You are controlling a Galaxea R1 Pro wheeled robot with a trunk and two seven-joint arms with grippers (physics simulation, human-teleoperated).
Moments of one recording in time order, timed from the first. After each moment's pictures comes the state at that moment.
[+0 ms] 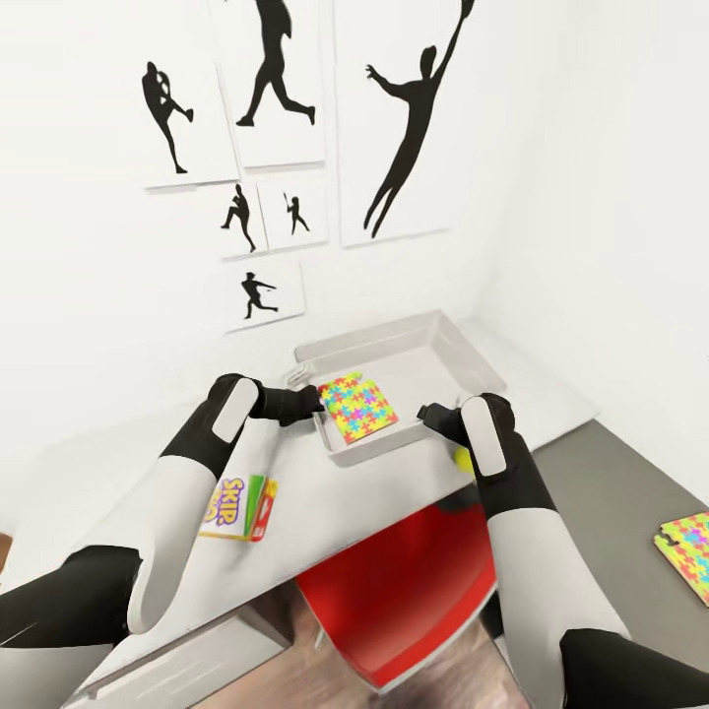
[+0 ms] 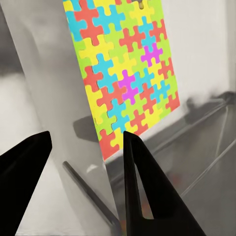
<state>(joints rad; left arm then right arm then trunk) -1.11 -0.08 -0.04 -0.71 0.64 0.94 -0.03 -0.91 0.17 -0.13 -1.06 -0.59 0.88 -0.60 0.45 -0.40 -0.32</state>
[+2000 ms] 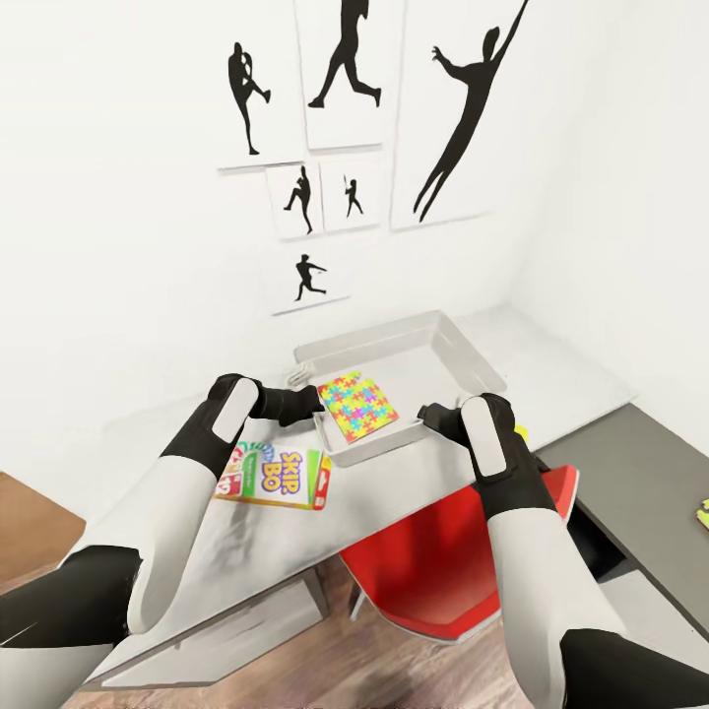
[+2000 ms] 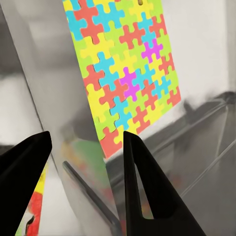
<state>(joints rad) -1.11 -0.08 -0.04 -0.71 0.64 0.94 -0.03 -0.91 0.17 -0.13 -1.06 -0.58 0.88 -0.60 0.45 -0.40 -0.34</state>
